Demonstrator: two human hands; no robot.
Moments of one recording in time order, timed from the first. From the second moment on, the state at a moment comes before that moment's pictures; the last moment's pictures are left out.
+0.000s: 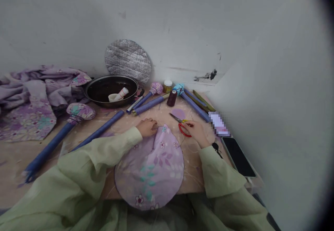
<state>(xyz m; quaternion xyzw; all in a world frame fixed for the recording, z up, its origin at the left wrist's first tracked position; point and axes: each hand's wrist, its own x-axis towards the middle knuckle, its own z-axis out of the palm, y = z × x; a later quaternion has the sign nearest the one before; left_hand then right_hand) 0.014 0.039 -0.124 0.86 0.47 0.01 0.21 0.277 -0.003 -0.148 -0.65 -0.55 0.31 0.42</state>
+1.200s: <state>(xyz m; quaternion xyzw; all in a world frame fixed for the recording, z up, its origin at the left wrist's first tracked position) 0.018 0.049 -0.138 0.81 0.34 0.08 0.47 0.227 0.018 -0.120 -0.41 -0.75 0.41 0.30</state>
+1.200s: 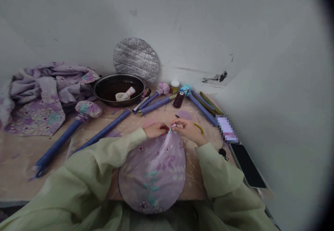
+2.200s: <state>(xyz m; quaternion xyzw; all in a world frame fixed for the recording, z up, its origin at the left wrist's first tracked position) -0.021 -0.027 0.041 0.80 0.36 0.47 0.08 0.167 -0.059 0.019 -0.45 -0.72 0.09 0.51</state>
